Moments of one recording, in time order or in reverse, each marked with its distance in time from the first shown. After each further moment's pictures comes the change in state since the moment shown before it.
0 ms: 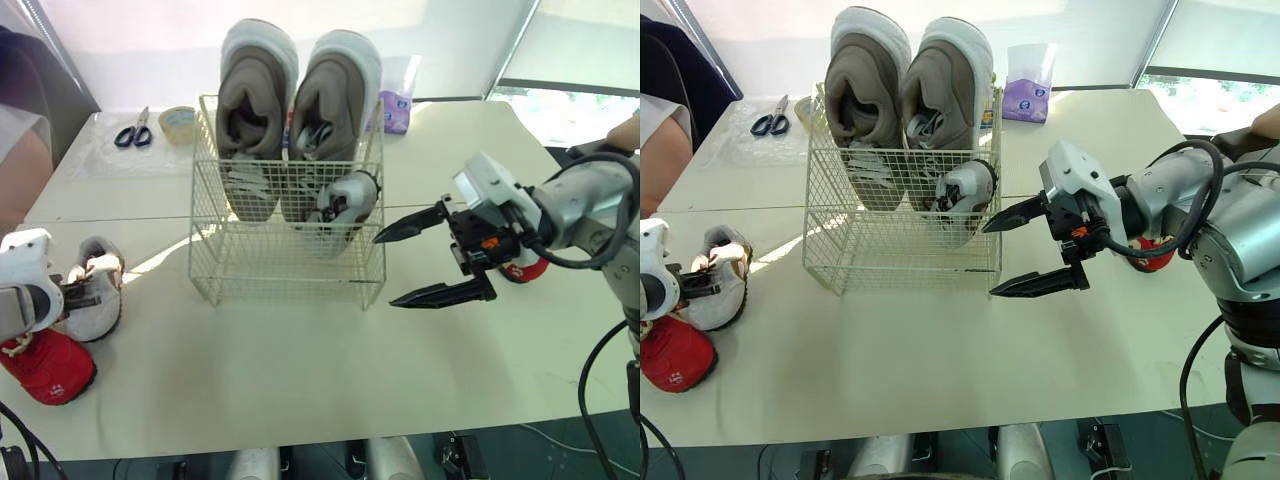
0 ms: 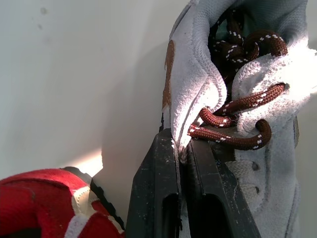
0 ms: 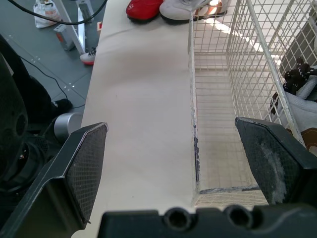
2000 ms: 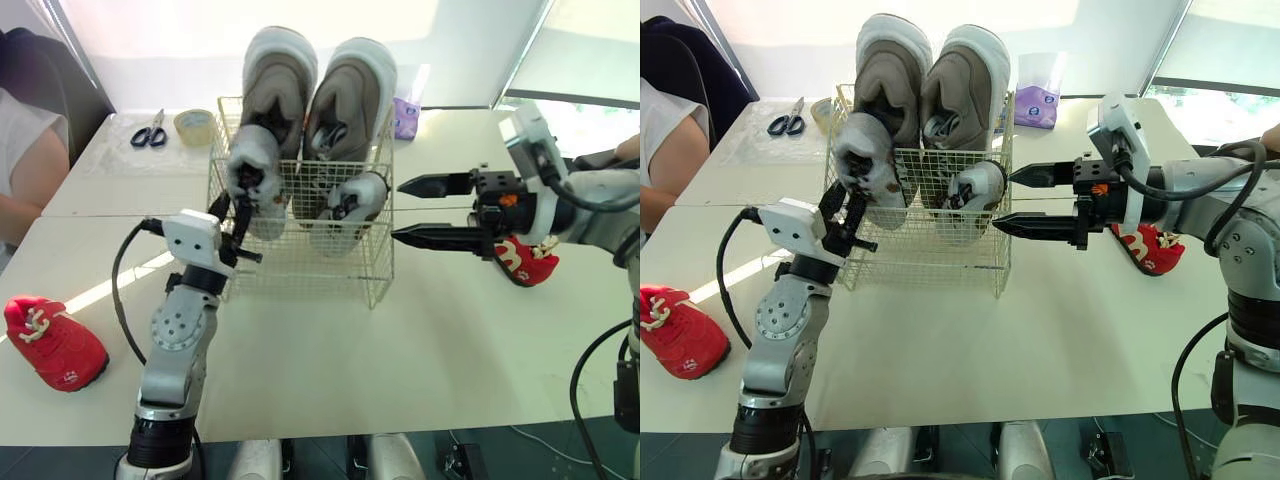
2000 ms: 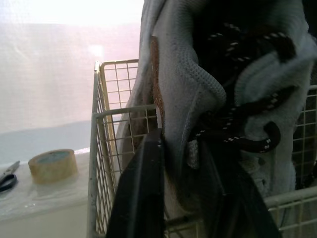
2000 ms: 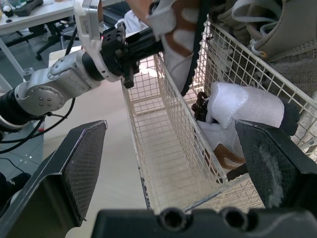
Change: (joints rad) left arm 0.153 -0.734 -0.500 -0.360 0.487 -1.317 -0.124; right arm 0.044 0.076 -0.221 0.057 0.166 0.193 -0.322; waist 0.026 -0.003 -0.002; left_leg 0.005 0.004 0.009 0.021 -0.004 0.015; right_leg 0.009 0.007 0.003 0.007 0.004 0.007
